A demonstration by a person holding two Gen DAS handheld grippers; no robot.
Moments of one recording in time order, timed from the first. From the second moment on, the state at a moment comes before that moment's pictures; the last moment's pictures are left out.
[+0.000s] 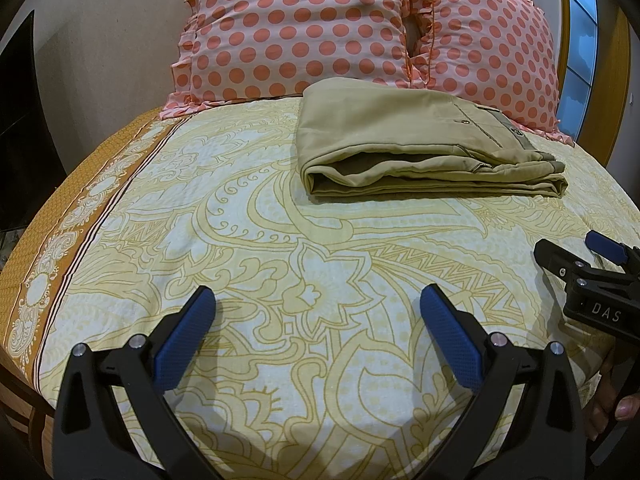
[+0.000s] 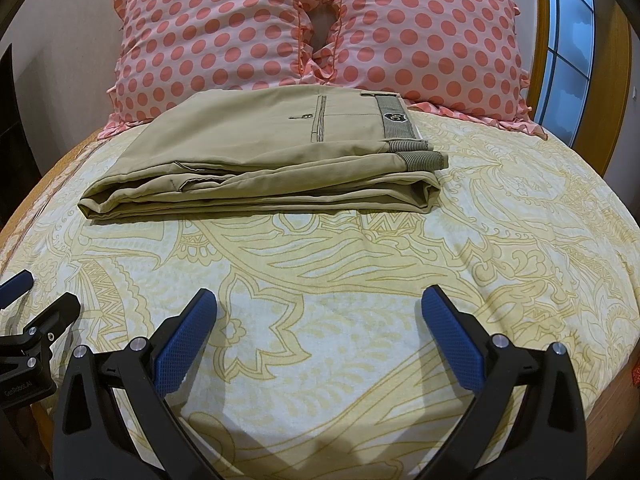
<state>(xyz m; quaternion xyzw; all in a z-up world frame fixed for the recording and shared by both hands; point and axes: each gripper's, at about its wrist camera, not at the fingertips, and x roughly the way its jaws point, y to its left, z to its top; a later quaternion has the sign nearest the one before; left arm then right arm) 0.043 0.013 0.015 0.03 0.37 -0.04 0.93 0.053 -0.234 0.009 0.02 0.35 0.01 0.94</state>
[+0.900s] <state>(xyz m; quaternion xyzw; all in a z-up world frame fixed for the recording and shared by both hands) 0.045 0.013 0.017 0.03 0.37 -0.04 0.93 0.053 -0.233 0.009 0.02 0.35 0.01 0.94</state>
